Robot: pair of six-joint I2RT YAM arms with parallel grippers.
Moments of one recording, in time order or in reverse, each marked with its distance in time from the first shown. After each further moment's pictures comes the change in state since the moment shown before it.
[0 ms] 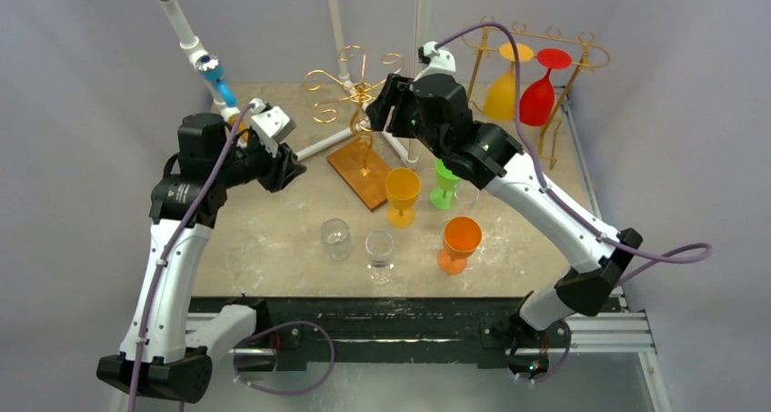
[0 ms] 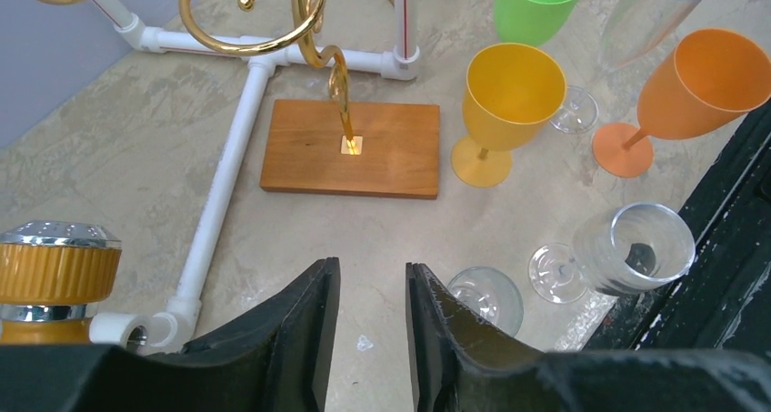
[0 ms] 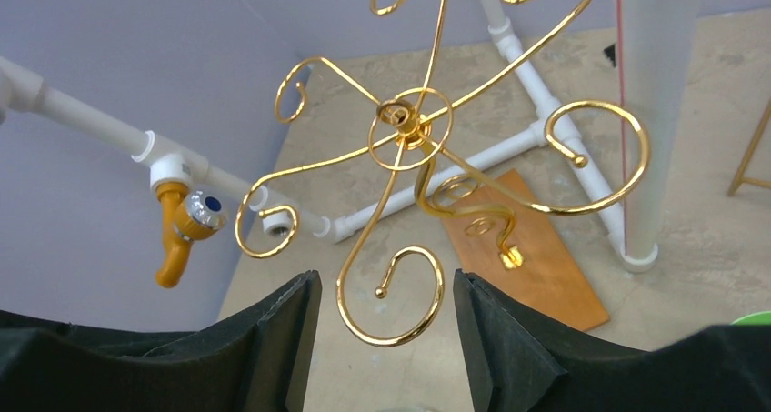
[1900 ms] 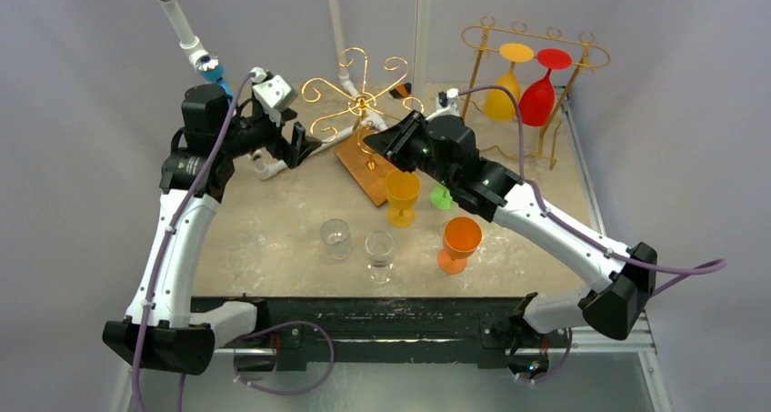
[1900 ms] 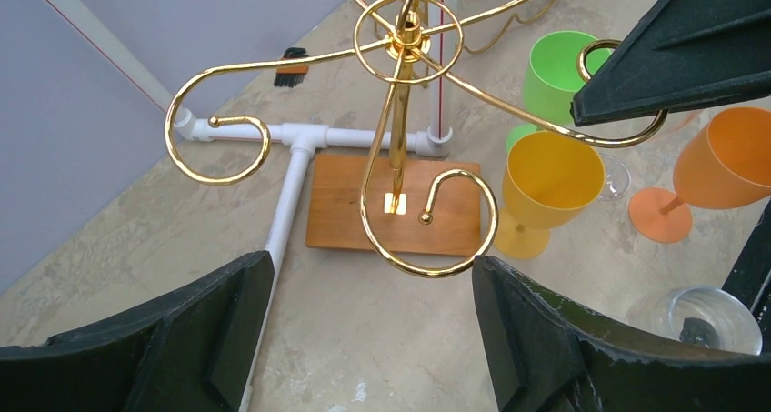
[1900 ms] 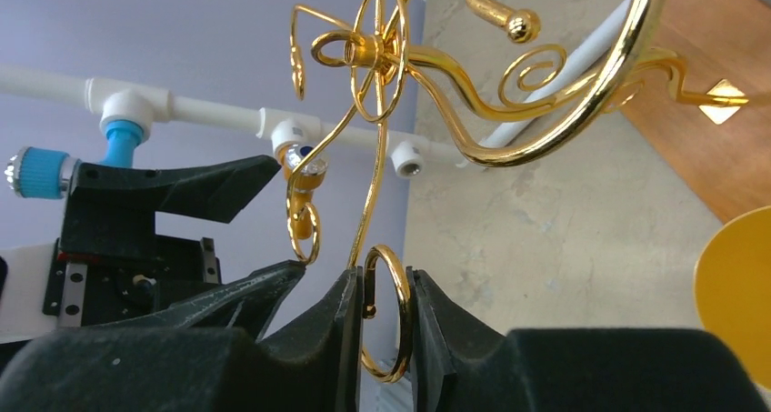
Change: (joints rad) left arm 0.000 0.149 0.087 0.234 0.041 -0.035; right arm -0.006 -0.163 -0.449 0.325 -0.206 0.513
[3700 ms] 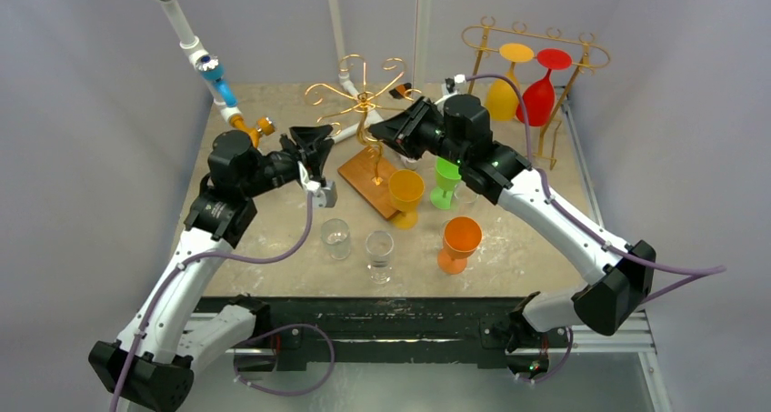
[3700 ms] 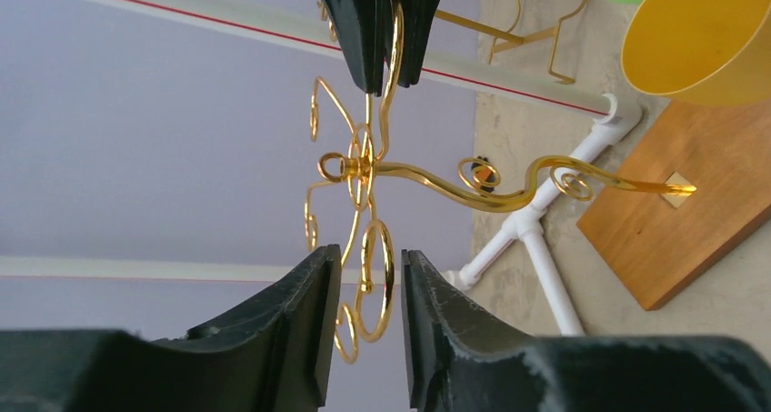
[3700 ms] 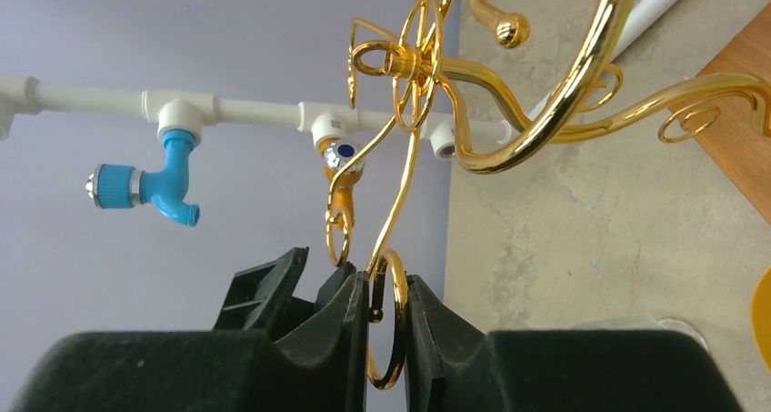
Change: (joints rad) left arm -0.201 -0.212 -0.365 0.364 0.003 0.969; right arm -0.142 0.036 0.053 -0.005 -0.270 0.098
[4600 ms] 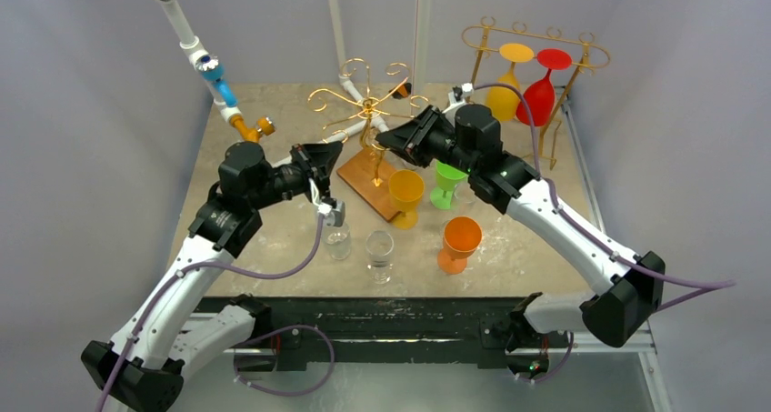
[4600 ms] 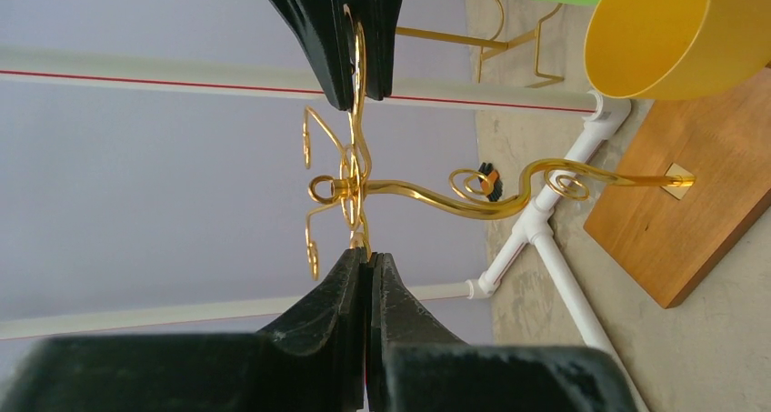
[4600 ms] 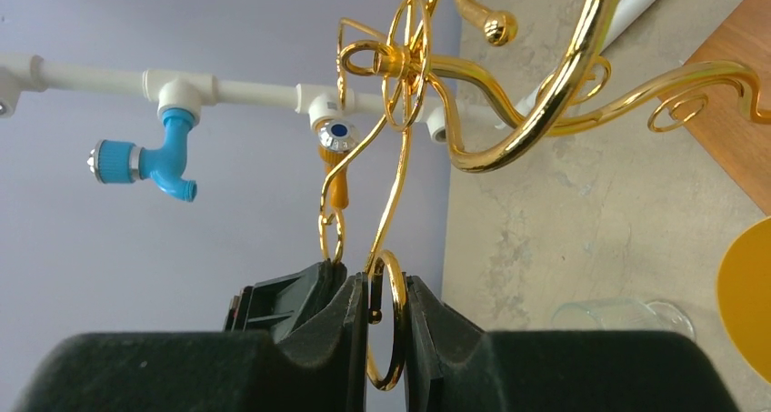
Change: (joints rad) left arm -0.124 -0.038 -0.047 -0.020 -0.088 0.167; right arm -0.035 -0.072 -0.112 0.048 -0.066 0.002
